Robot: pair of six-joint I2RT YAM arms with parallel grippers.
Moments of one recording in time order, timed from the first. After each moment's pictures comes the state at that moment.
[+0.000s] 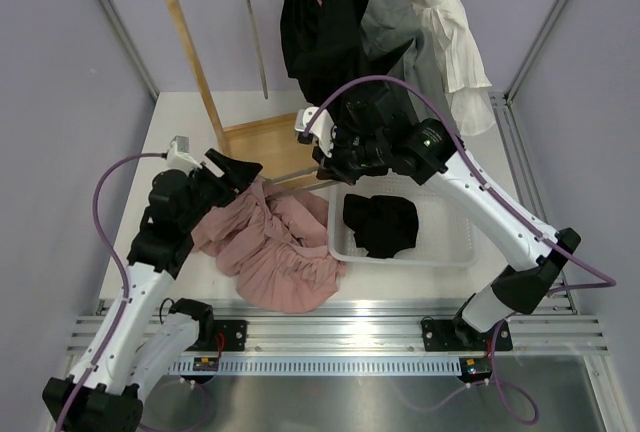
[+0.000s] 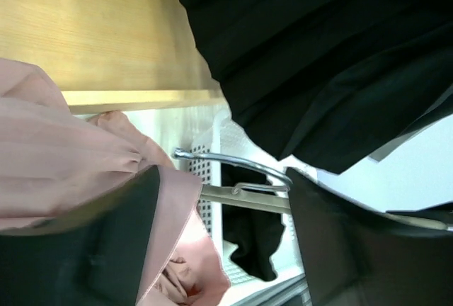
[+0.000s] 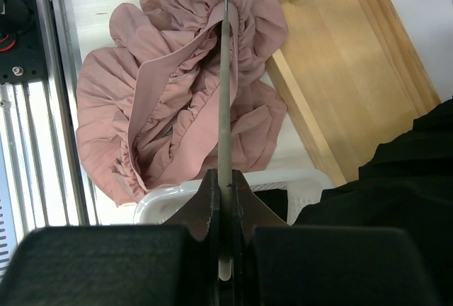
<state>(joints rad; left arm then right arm) -0.24 0.76 0.73 -0.21 0.18 -0.89 0.81 1.59 1.86 -0.93 -0.37 -0.47</state>
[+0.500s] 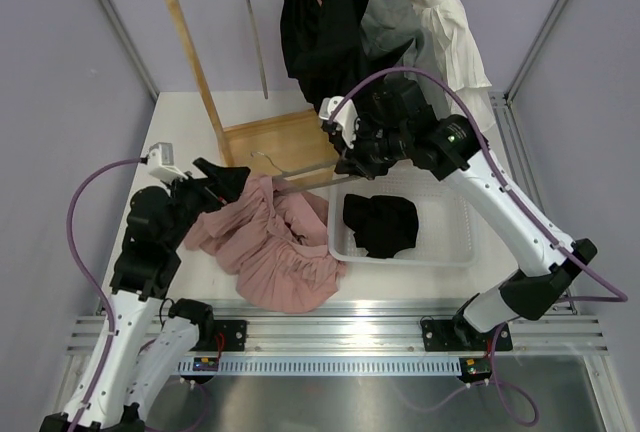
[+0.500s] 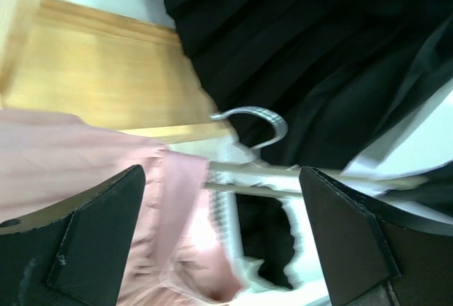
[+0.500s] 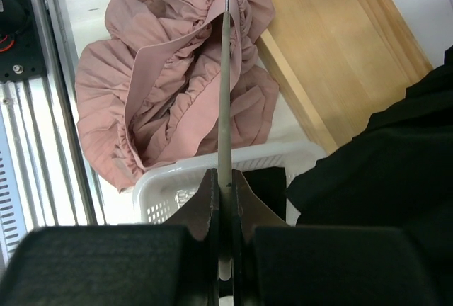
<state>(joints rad) -0.23 0.59 0.78 -0.31 0.10 -0.74 0.72 1.52 1.83 -0.96 -0.41 -0.46</state>
